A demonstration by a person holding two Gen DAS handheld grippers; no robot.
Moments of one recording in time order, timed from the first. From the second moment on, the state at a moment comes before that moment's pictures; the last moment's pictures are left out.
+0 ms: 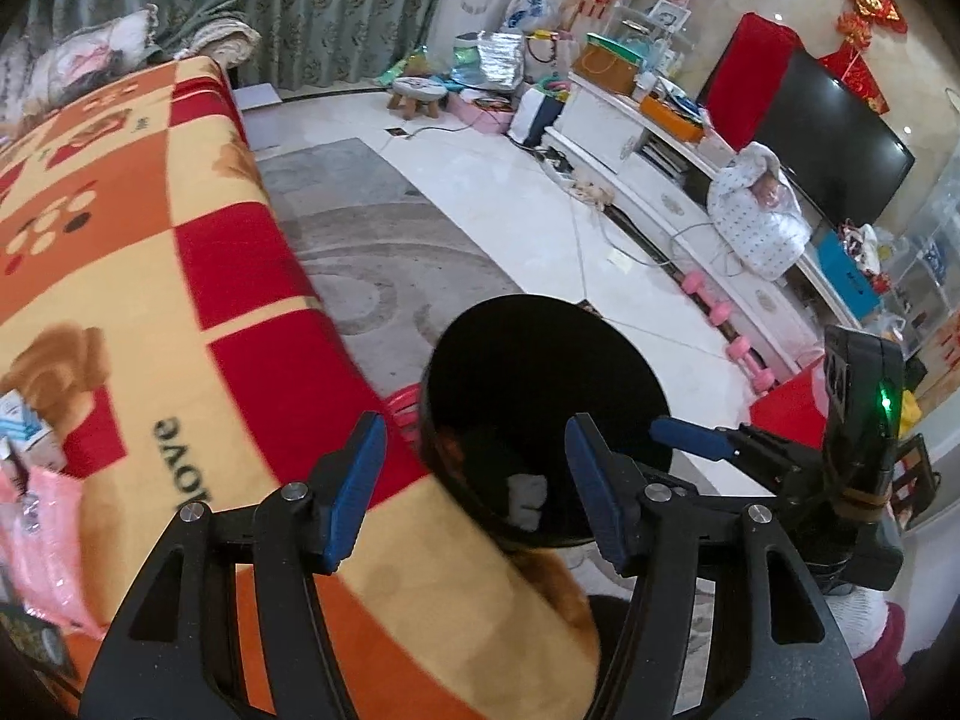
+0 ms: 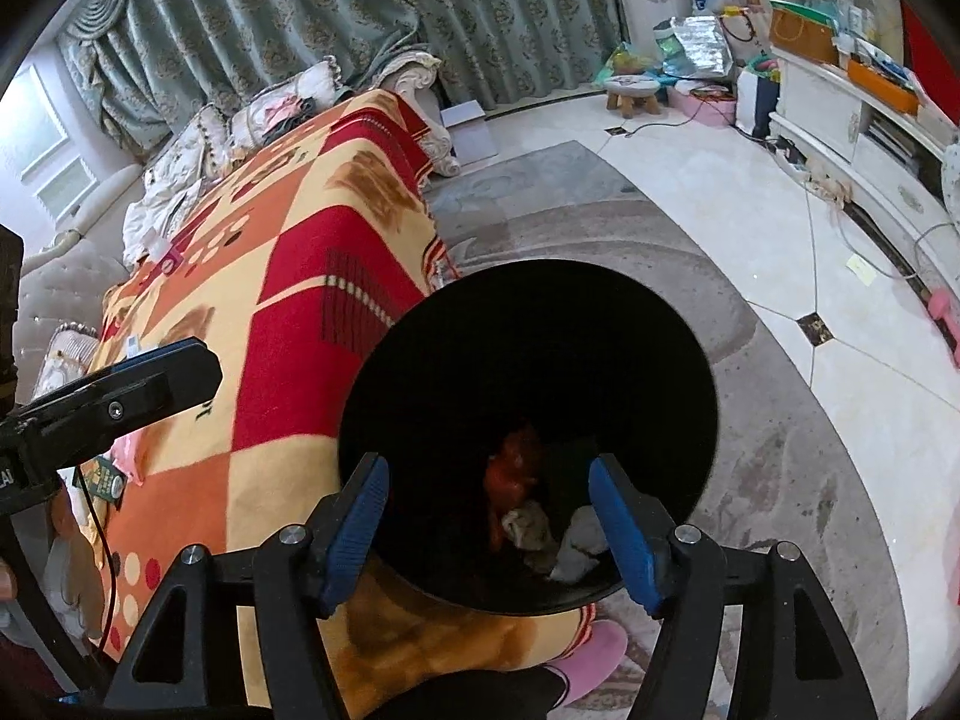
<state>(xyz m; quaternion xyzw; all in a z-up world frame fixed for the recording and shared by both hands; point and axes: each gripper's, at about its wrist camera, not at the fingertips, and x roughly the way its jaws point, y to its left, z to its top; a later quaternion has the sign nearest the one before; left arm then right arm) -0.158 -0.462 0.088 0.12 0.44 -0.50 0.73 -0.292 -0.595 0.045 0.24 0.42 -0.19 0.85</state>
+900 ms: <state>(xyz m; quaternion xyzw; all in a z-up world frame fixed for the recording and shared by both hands) -0.107 -0.265 0.100 0.09 0.44 -0.35 0.83 -0.197 -0.447 0.062 0.16 0.45 -0.05 0.88</state>
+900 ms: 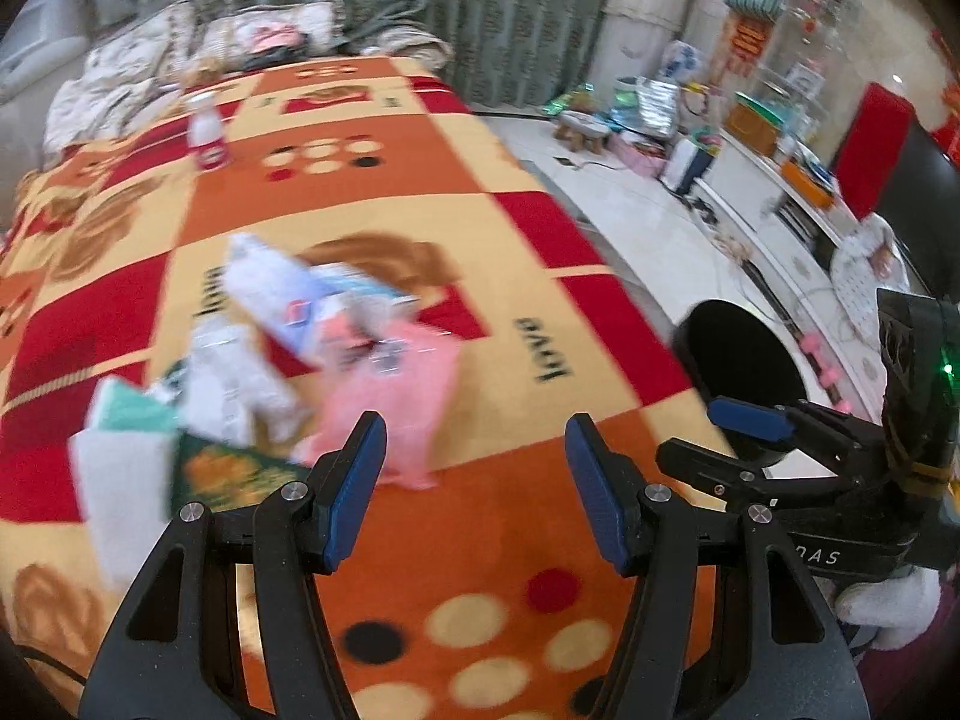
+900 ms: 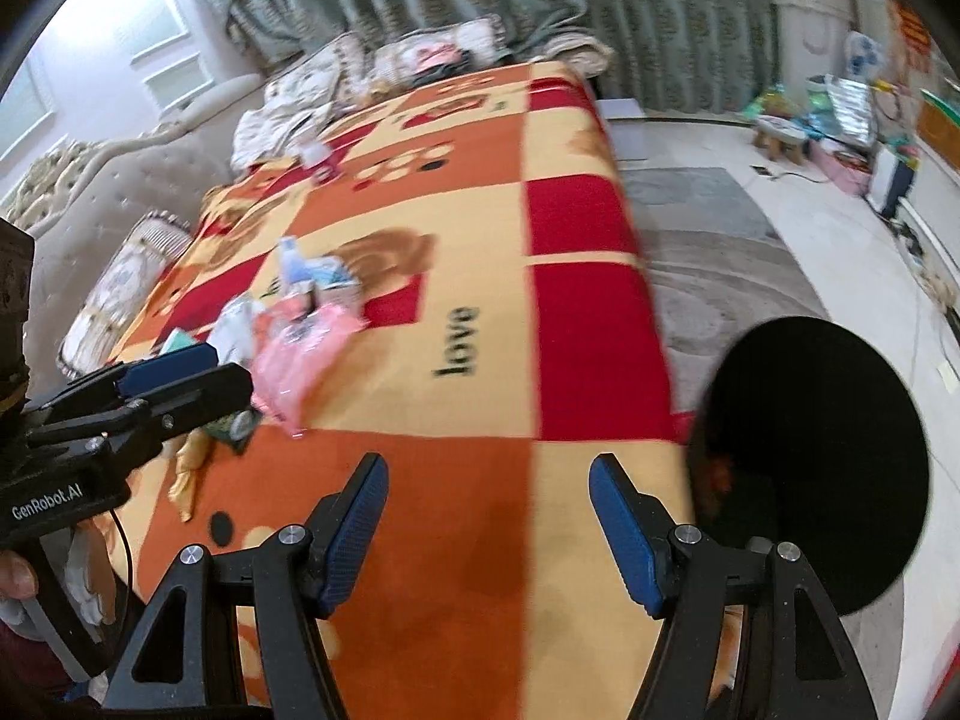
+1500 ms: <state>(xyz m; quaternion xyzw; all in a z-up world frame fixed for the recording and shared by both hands) -0.065 -0.102 0.084 0.05 0.46 -0.22 0.86 -0.119 -0.322 0.040 0.10 0.48 0.09 0.87</state>
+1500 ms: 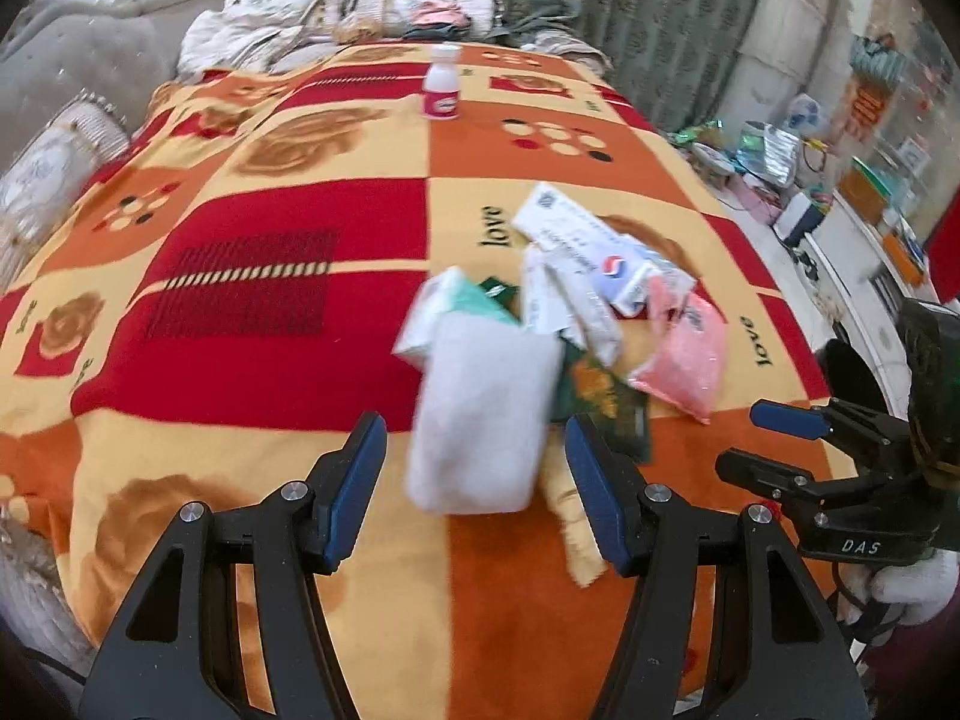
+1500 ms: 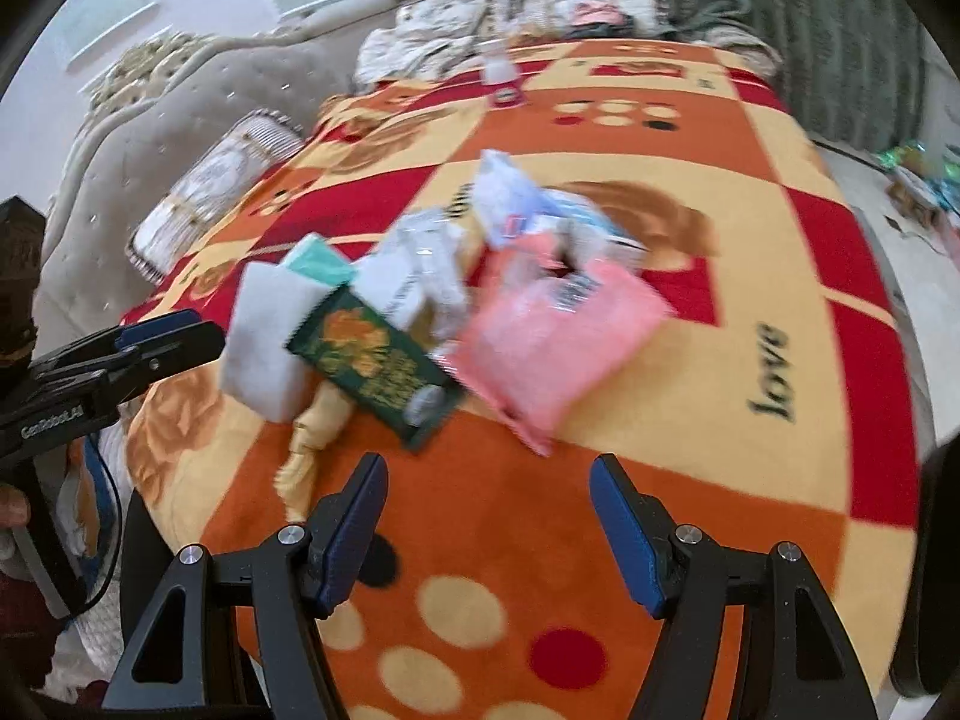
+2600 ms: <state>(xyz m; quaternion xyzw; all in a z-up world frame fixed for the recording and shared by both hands) -0.040 -0.106 0.043 0.00 0.50 -0.26 0.83 -0.047 -0.336 0.012 0.17 0.49 0.01 0.86</state>
